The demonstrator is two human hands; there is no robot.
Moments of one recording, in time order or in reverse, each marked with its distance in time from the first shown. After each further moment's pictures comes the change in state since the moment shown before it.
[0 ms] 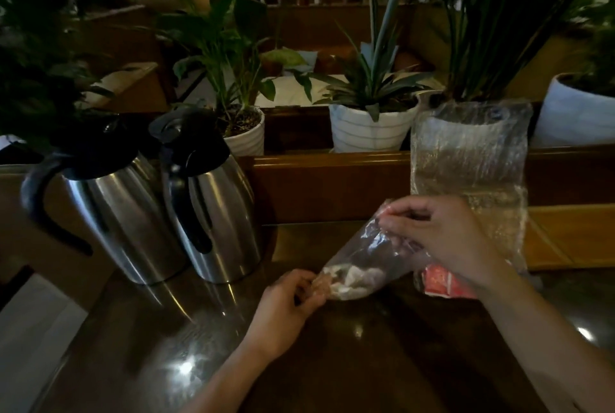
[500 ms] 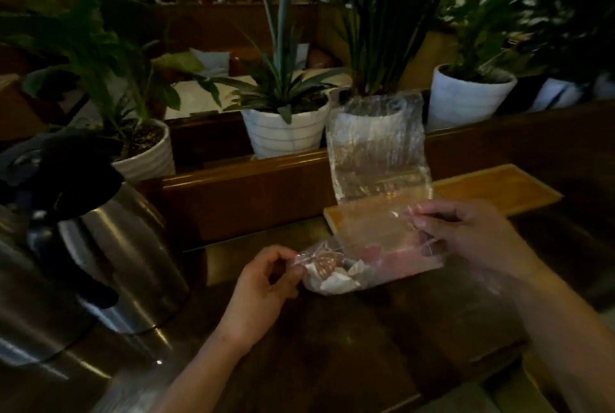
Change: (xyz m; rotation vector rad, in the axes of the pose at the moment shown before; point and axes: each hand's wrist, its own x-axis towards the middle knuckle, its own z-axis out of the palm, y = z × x) left_hand 0.038 0.059 0.009 -0.474 -0.183 0.106; right_hand -0.056 0.019 -0.086 -0.008 0.334 0.277
